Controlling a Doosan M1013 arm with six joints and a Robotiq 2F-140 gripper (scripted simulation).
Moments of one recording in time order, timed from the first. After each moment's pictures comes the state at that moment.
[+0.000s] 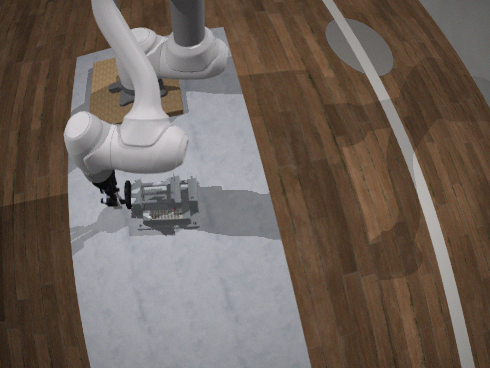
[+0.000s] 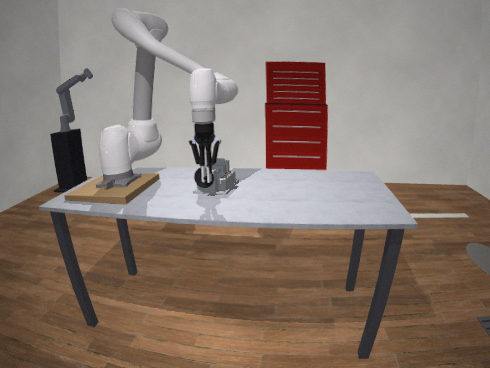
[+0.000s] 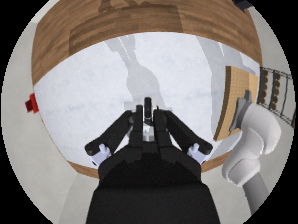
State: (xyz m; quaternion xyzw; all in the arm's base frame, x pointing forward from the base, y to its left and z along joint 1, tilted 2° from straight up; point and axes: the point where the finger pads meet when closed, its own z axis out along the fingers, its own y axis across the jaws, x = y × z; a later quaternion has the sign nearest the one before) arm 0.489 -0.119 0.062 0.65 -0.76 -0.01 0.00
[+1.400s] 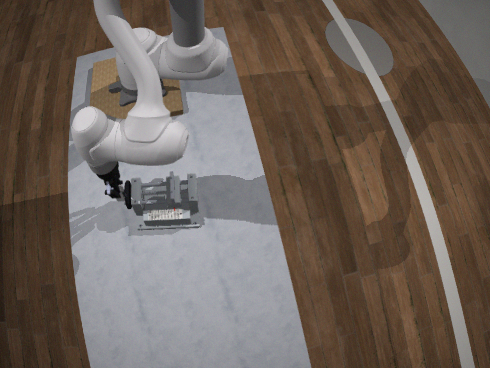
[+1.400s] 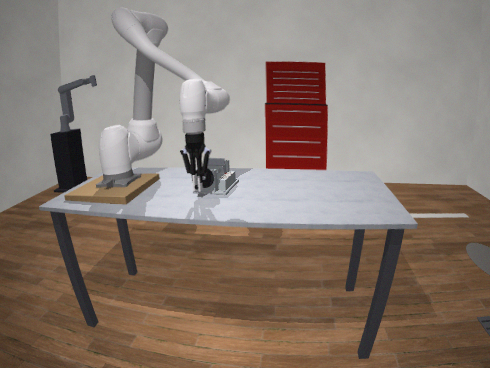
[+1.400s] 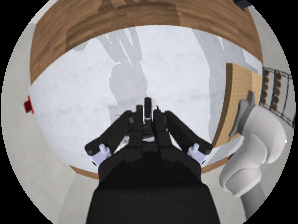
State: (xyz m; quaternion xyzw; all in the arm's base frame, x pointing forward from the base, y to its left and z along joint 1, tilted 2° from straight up) arm 0.446 -0.112 0.023 0.65 -0.76 -0.01 0.00
